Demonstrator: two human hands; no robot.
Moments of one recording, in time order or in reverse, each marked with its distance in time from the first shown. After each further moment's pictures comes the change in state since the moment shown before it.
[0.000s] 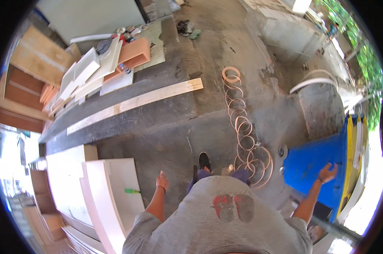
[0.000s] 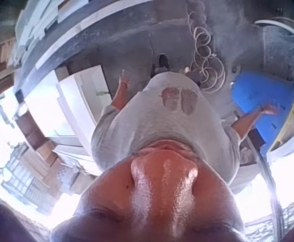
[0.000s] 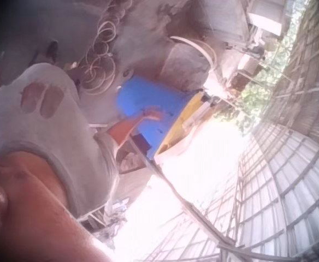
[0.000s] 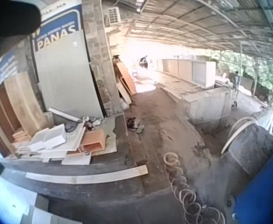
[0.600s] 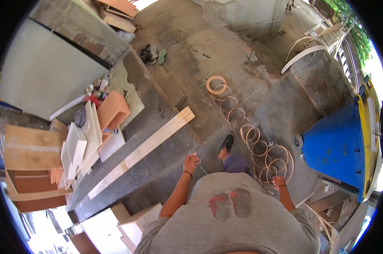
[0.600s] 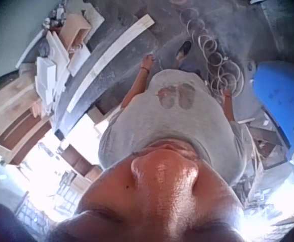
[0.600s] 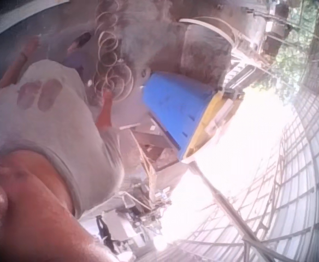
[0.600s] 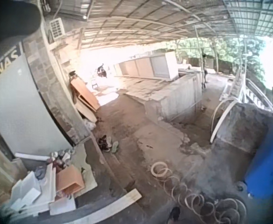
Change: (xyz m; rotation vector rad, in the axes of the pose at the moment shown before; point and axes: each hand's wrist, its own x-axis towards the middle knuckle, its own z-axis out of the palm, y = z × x) left_hand 0.010 0.303 0.275 0.489 -0.404 0.593; right_hand -0.301 -0.194 0.080 0.348 -1.630 1.183
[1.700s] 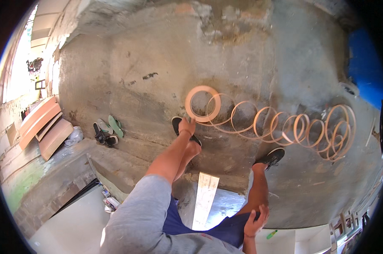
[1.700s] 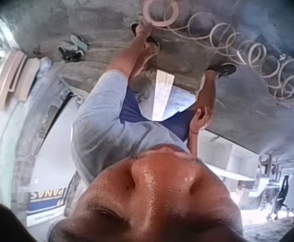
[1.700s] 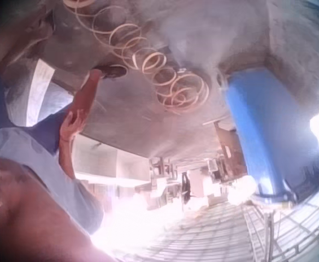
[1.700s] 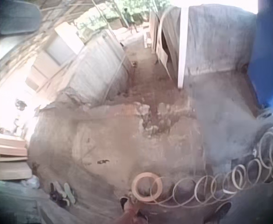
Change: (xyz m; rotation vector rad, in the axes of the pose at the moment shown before) left_hand 0.700 0.189 0.256 1.655 -0.335 0.339; right_hand 0.060 -0.378 0.407 0.184 0.804 -0.017
